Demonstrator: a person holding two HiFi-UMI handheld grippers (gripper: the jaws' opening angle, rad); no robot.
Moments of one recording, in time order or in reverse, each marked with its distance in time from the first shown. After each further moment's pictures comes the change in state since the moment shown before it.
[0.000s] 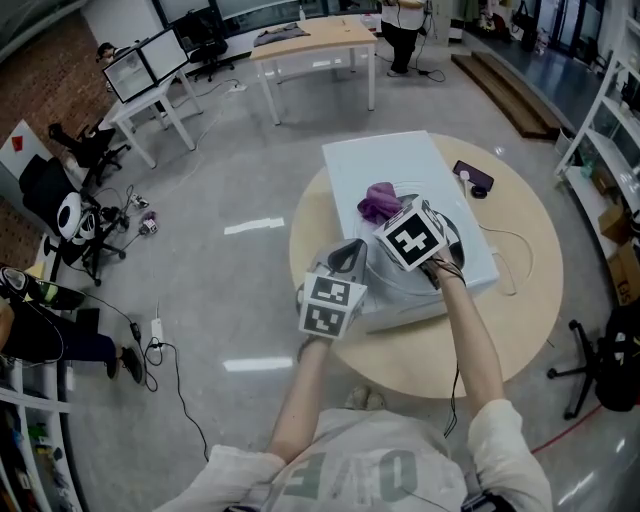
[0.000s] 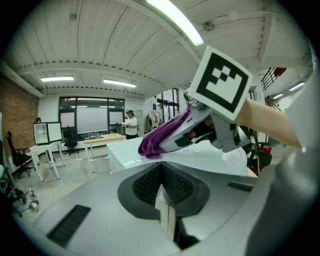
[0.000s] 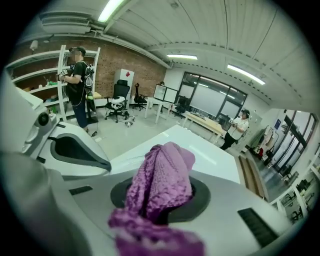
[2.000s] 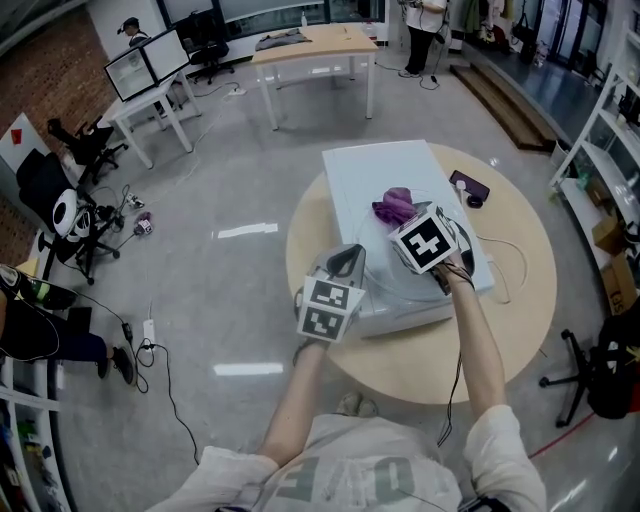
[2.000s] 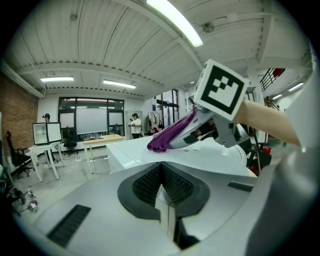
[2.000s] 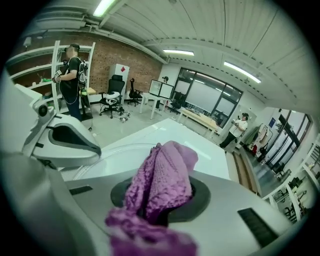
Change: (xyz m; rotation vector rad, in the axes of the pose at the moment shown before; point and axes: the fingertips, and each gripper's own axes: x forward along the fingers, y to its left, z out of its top) left arm -0.001 0.001 0.000 0.000 -0.014 -0.006; right arm -0.008 -0.024 -0.019 0.010 0.040 -0.057
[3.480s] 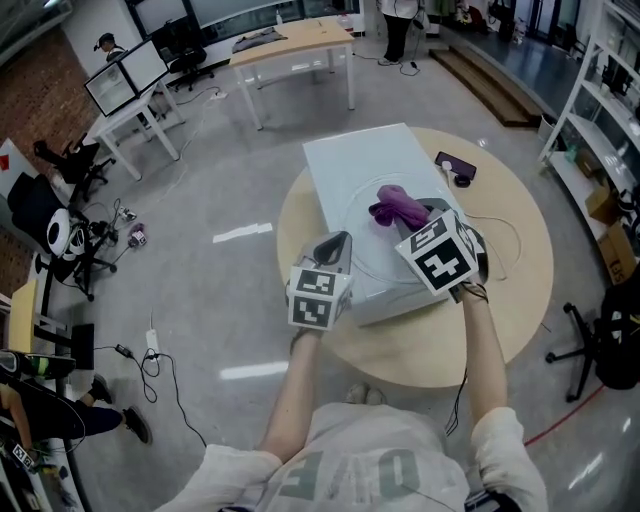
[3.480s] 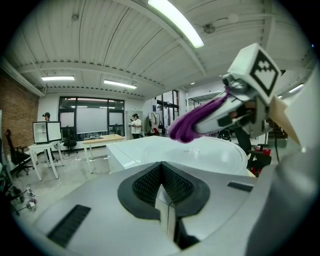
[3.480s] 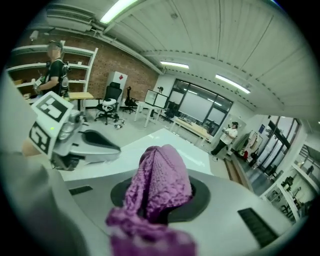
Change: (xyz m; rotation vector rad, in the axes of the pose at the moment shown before) left arm 0.004 -0.004 0.003 -0.012 -0.011 0.006; right arm -0.078 0.003 -0.015 0.025 -0.091 -0.081
